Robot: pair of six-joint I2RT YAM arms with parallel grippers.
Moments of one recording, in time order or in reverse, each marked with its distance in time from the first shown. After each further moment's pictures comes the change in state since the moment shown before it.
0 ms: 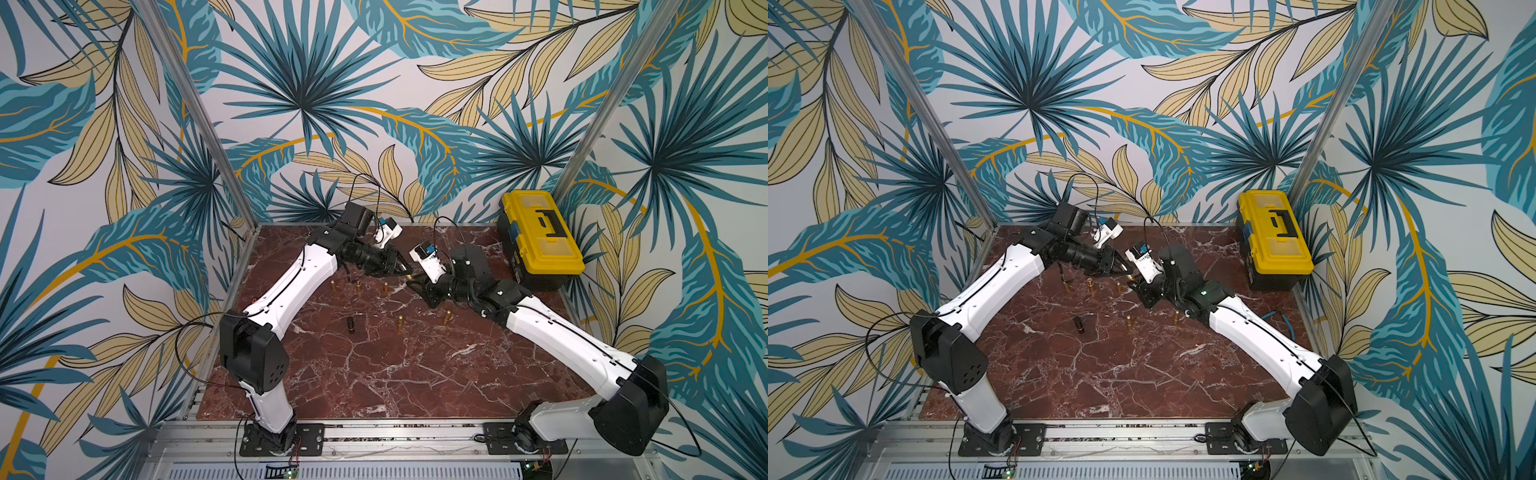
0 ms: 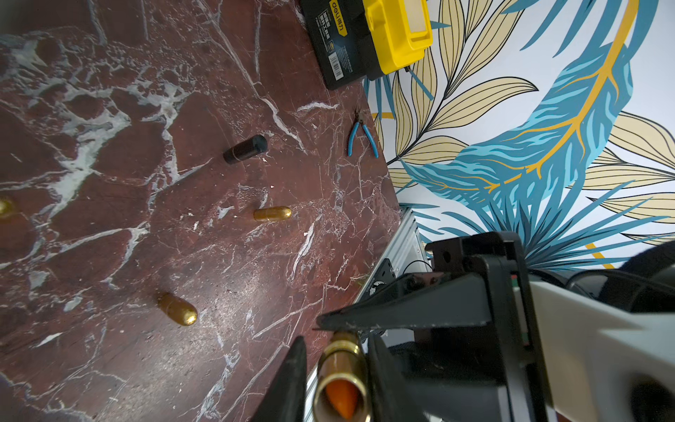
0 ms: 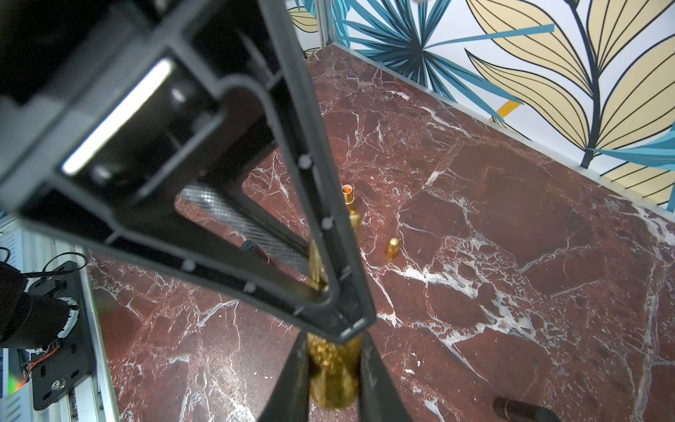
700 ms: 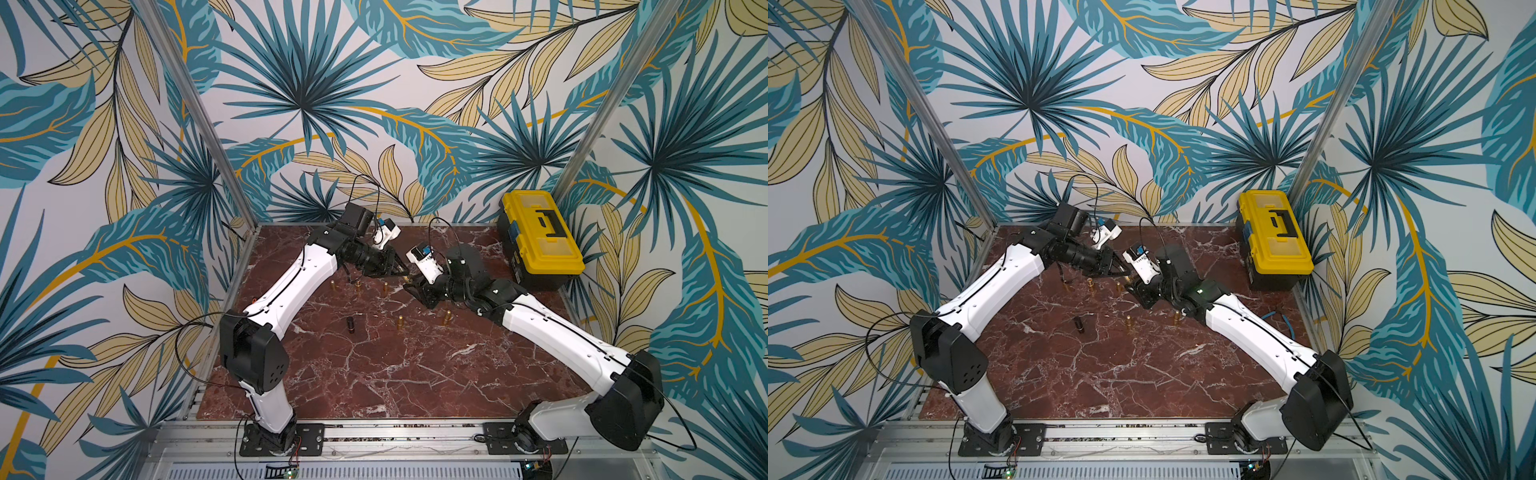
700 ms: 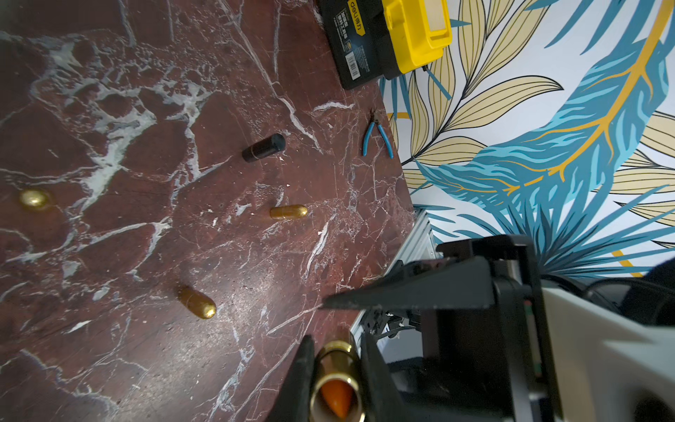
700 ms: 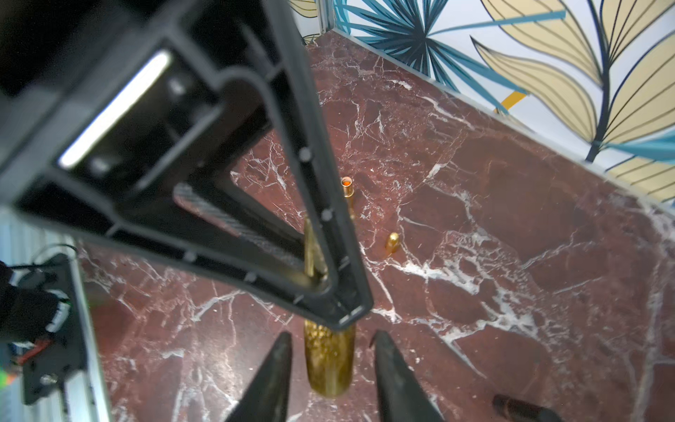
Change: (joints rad) left arm 0.008 0.000 0.000 -0.025 -0.058 0.024; right arm 0.006 0.026 0.013 -0.019 0.021 -0.016
